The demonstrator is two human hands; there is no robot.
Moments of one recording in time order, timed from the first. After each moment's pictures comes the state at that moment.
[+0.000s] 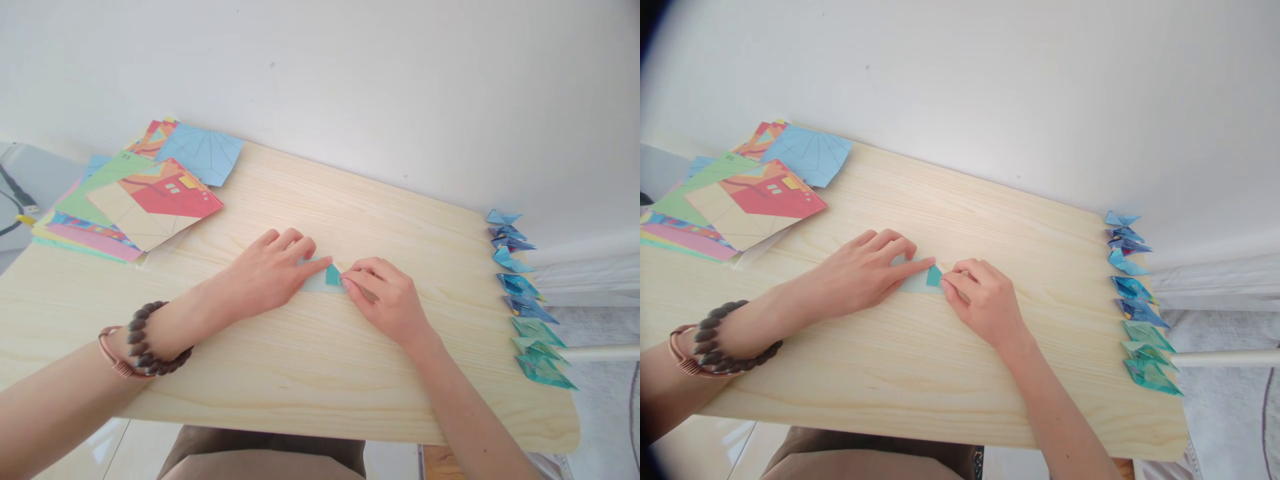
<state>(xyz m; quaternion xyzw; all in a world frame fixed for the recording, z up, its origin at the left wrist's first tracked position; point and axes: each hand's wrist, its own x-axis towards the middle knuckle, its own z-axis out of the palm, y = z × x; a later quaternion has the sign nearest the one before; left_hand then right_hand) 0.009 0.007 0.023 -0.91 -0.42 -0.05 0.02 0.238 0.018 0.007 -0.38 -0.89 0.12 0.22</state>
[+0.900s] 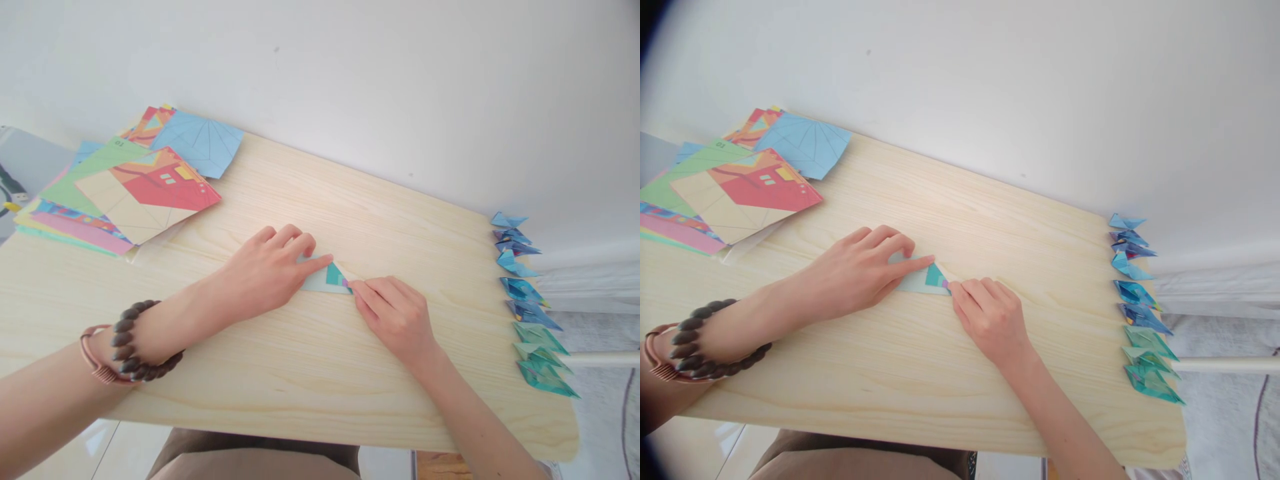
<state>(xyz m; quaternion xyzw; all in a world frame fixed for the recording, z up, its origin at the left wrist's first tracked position) 0.011 0.004 0.022 -0.89 -0.44 -0.05 0.02 0.252 0.004 0.004 -0.33 -0.92 -0.05 0.21</state>
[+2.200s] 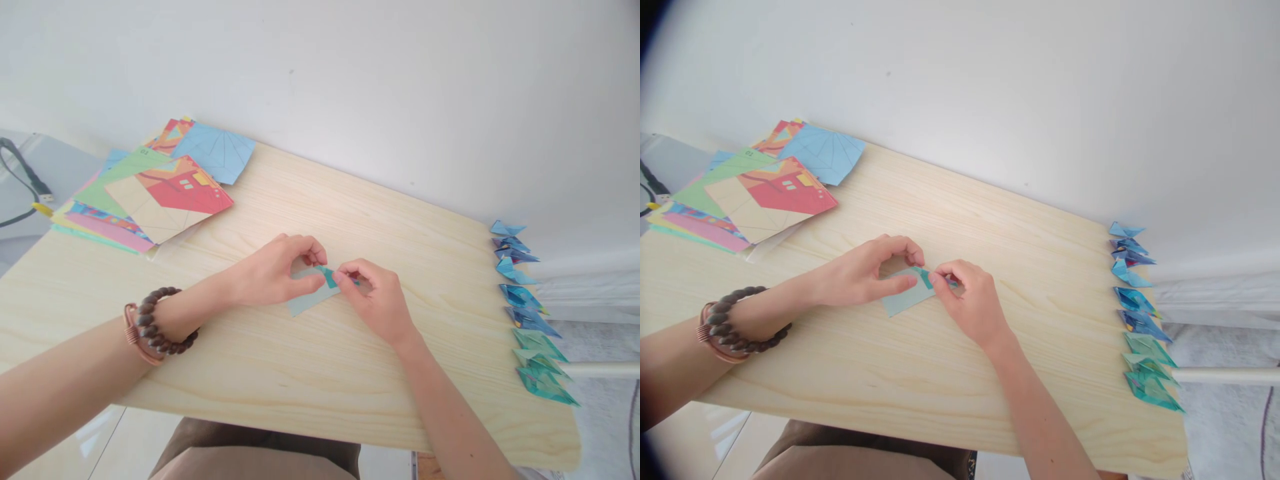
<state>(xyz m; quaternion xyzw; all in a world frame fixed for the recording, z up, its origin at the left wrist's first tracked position) 0.007 0.010 0.030 -0.77 -0.48 -0.22 -0.36 0.208 0.017 0.016 -0.43 -0.80 0.32 0.27</state>
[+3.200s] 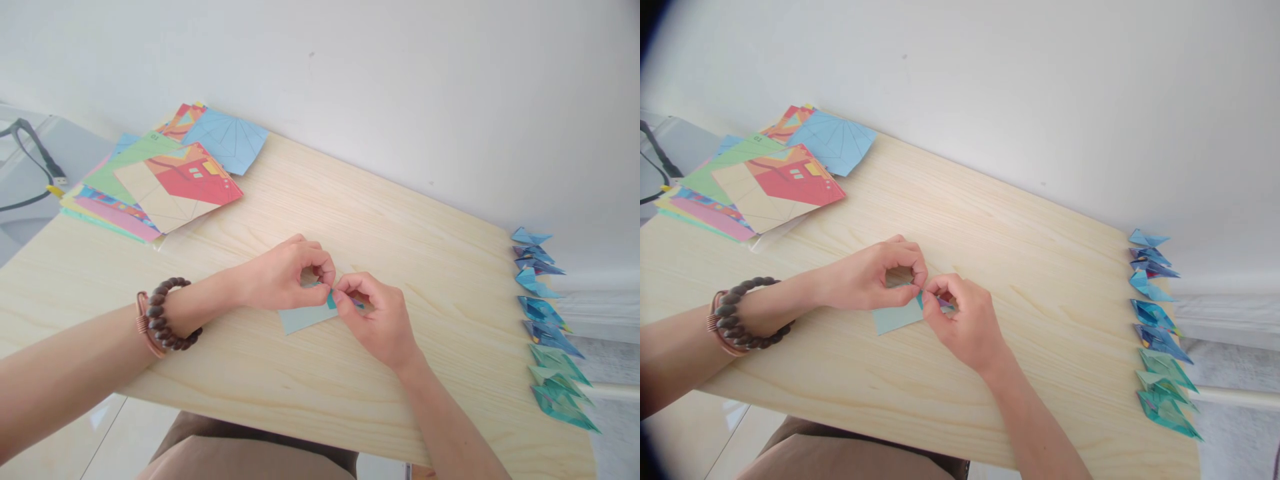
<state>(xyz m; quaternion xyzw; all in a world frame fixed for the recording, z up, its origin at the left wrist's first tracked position) 0.008 0.009 0.029 -0.77 -0.44 -0.22 -0.39 0.201 -0.001 0.017 -0.42 -0.77 0.40 0.27</state>
